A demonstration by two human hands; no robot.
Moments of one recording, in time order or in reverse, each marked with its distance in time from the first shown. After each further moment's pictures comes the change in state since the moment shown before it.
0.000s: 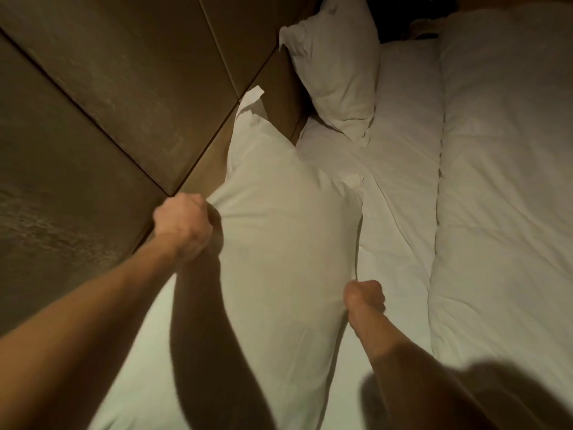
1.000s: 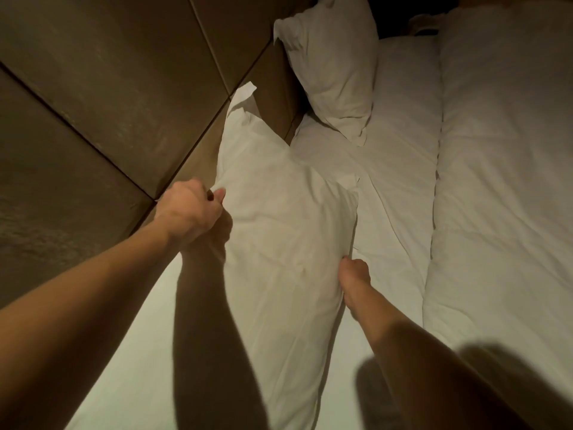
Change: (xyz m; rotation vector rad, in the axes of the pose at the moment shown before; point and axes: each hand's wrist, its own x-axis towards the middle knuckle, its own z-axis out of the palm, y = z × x) left_hand 0.031 0.023 -0.006 -0.288 -0.060 -0.085; right_hand 0.034 -0.039 -0.003 0.103 -0.198 -0.057
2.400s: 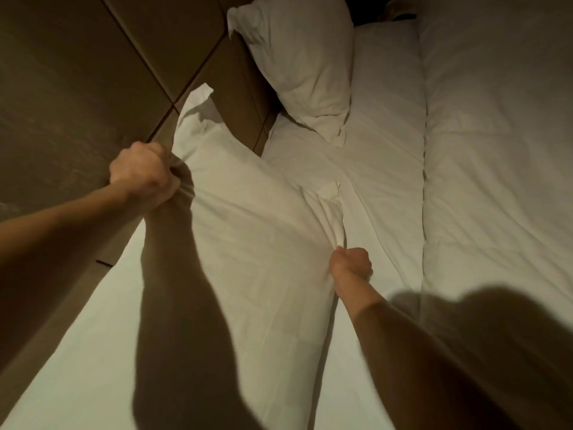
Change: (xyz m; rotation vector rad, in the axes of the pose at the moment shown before) left_hand 0.112 0.059 -0.004 0.179 0.133 0.067; right_hand 0.091 -0.051 -0.010 -0.087 0.242 0.022
